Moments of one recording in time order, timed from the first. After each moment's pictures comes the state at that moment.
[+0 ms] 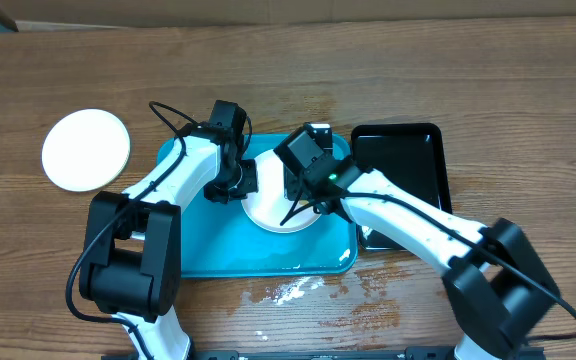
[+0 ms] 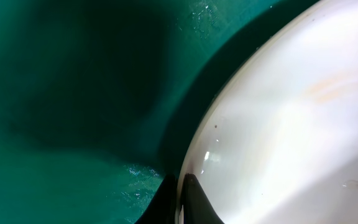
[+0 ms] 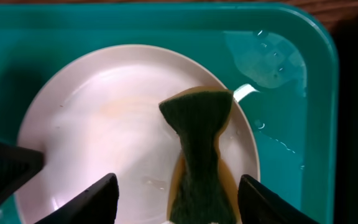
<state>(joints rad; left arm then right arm) -0.24 1.91 1.22 -0.80 0.10 -0.34 0.75 1.86 1.28 -0.55 0.19 0.65</state>
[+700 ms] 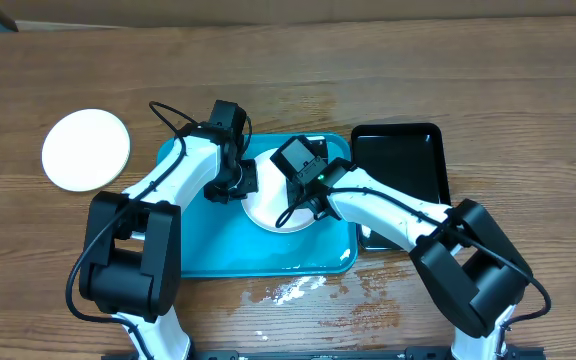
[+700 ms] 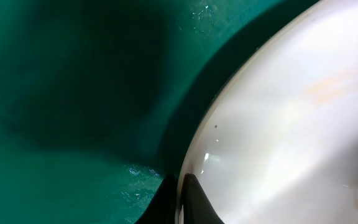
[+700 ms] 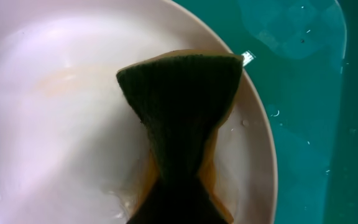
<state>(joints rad) -0.24 1.91 1.22 -0.80 0.10 -0.34 0.75 1.97 1.28 -0.55 0.19 0.64</state>
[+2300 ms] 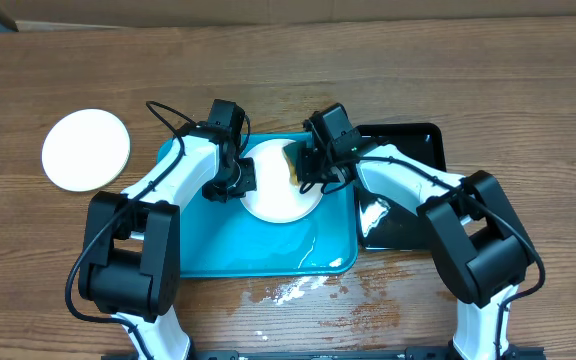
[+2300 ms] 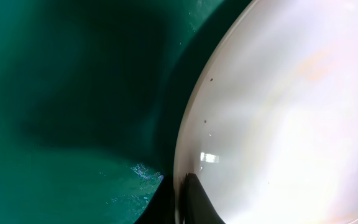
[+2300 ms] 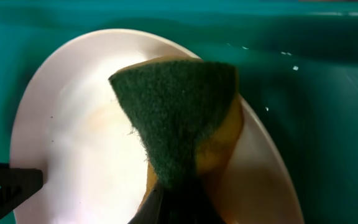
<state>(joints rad) -0.23 1.91 1.22 -0.80 0.08 -0.36 0.53 2.05 1.28 -0.28 -0.30 0.46</state>
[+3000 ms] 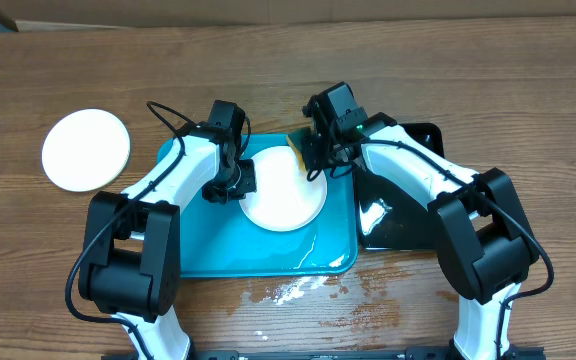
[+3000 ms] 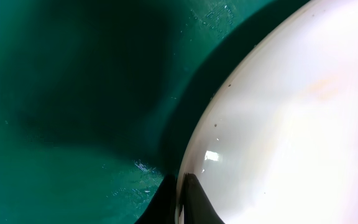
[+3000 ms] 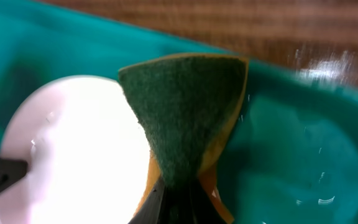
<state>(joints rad) -0.23 1.91 1.23 -0.82 0.08 -0.36 0.50 2.05 1.42 -0.50 -0.27 0.27</state>
